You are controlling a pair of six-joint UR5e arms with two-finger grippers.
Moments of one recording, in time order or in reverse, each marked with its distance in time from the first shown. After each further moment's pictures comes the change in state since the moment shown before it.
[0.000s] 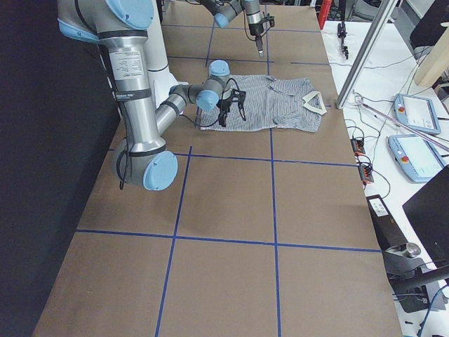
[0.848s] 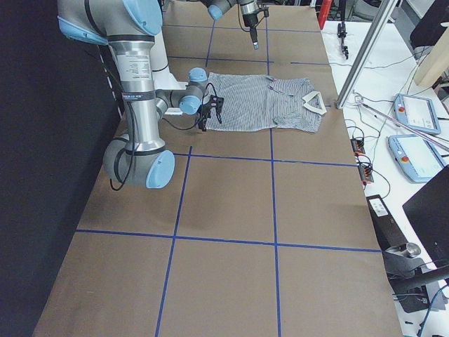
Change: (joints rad) left arm 0.005 0.023 -0.080 0.014 0.001 -0.006; right arm -0.181 -0.018 -0.031 -0.005 -0.117 0.100
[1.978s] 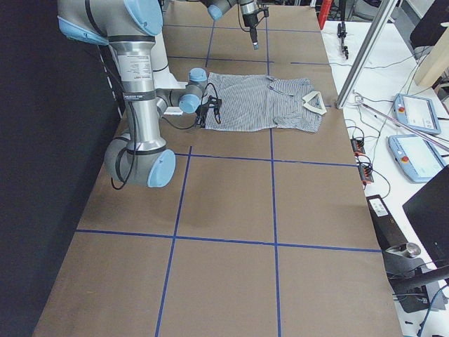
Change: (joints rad) left arm 0.002 -0.006 0.003 0.000 -0.002 0.000; right arm -0.004 0.015 0.007 -0.043 0.046 -0.001
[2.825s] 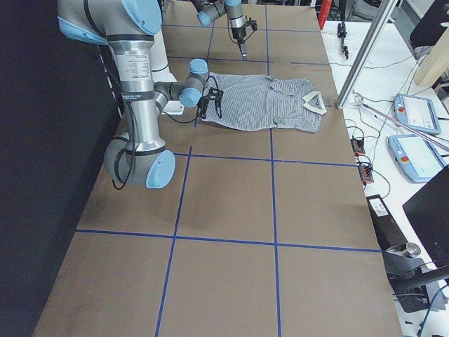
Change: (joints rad) left arm 0.210 0.115 -0.040 0.078 0.142 -0.276; right arm 0.040 -0.009 0.099 0.003 0.050 -0.002
